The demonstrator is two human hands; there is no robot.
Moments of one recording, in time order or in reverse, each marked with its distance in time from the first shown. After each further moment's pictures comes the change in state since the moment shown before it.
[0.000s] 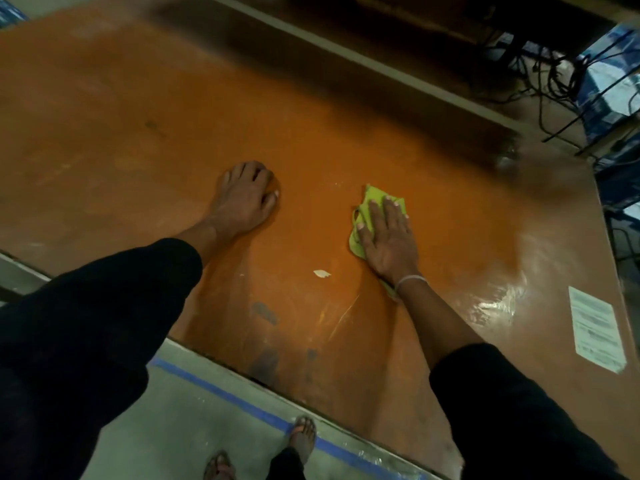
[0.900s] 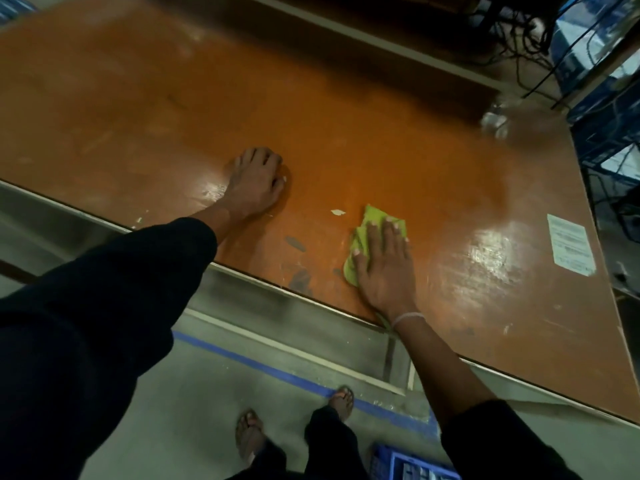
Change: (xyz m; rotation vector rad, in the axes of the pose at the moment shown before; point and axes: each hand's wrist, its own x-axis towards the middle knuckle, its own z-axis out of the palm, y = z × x) left_hand -0.081 0.008 -0.022 -0.024 0.000 0.098; right_hand -0.201 -0.066 0.004 -0.036 0.061 0.052
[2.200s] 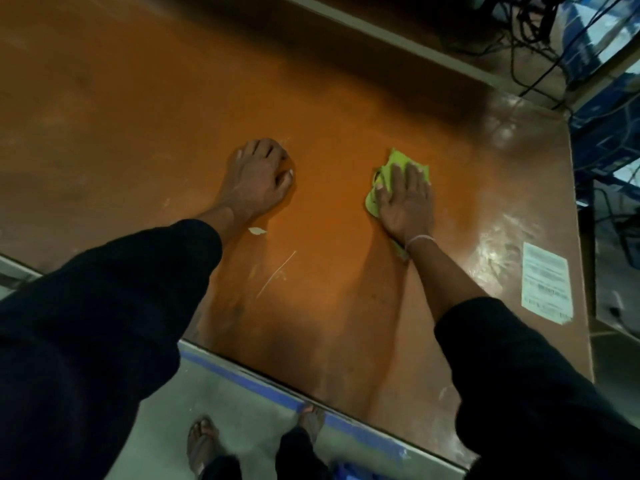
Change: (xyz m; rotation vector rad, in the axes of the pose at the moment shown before) left_hand 0.106 0.123 0.066 -0.001 0.061 -0.086; right_hand 0.204 0.186 -0.012 0.001 -0.013 0.093
